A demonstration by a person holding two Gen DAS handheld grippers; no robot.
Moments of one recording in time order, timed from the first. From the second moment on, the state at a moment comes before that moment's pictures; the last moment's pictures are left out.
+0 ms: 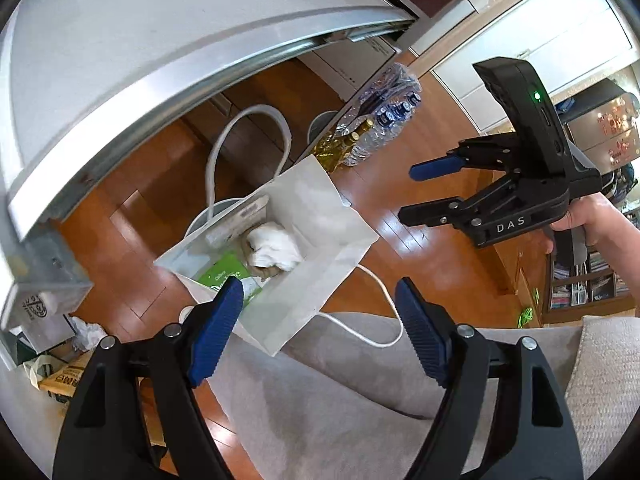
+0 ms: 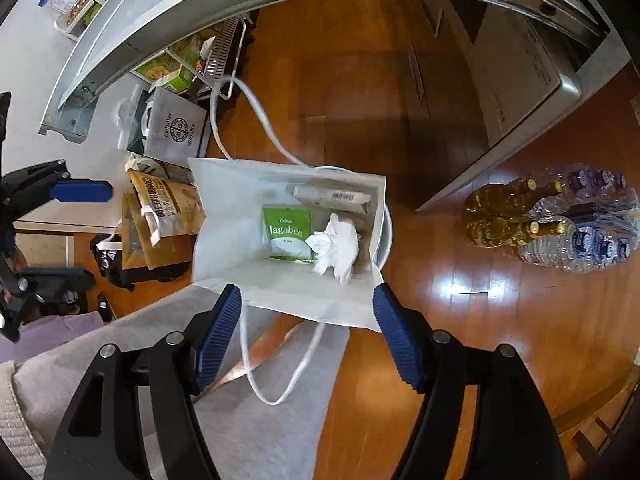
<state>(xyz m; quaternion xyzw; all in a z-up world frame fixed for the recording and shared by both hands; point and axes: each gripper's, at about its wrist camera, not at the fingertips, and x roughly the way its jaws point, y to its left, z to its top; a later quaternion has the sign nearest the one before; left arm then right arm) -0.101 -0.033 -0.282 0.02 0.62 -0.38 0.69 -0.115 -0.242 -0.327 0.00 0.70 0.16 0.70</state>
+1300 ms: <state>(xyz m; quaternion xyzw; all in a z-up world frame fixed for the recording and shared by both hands) 0.121 0.002 -0.181 0.20 0.40 -0.30 0.84 0.140 -0.202 -0.224 0.21 0.57 -0.06 0.79</state>
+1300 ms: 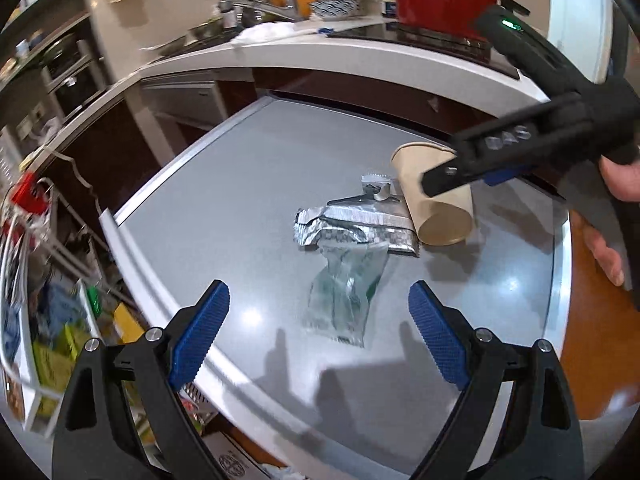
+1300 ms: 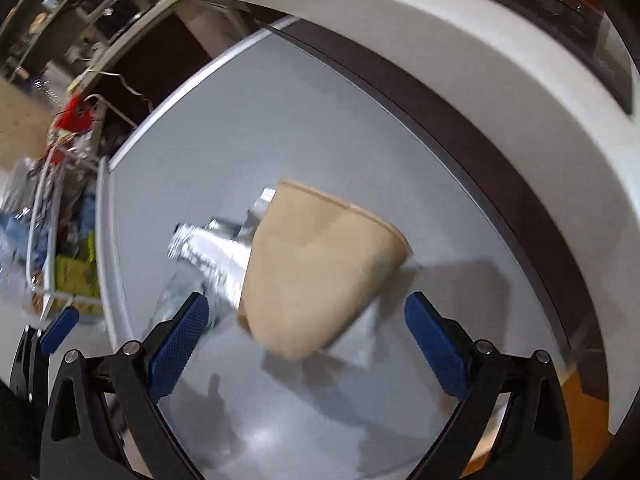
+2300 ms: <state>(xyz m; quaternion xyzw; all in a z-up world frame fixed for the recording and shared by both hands) 0.137 -0.007 -0.224 0.14 0.47 -0.39 0.78 0.097 -0.223 -0.229 0.18 0.58 -0.02 0.79</state>
